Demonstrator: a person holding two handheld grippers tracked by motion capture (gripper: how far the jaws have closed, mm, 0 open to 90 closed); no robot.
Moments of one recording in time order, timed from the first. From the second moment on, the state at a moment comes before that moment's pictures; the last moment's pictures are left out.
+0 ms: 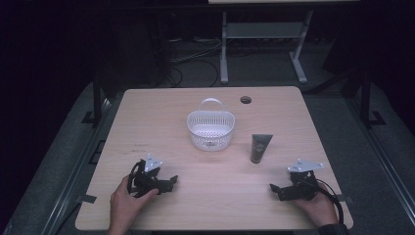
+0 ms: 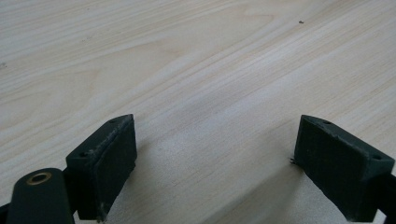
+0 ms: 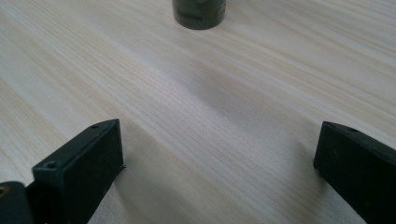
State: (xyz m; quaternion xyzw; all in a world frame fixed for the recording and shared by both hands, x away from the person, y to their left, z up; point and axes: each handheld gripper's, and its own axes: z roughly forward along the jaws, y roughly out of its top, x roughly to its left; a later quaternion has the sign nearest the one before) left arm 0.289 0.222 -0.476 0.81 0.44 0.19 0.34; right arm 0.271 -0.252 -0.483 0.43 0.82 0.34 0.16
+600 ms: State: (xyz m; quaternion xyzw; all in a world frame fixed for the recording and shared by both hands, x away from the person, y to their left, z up) left arm 0.289 0.222 -0.476 0.81 0.44 0.19 0.34; right arm 0.259 -0.257 -0.449 0.42 0.81 0.38 0.14
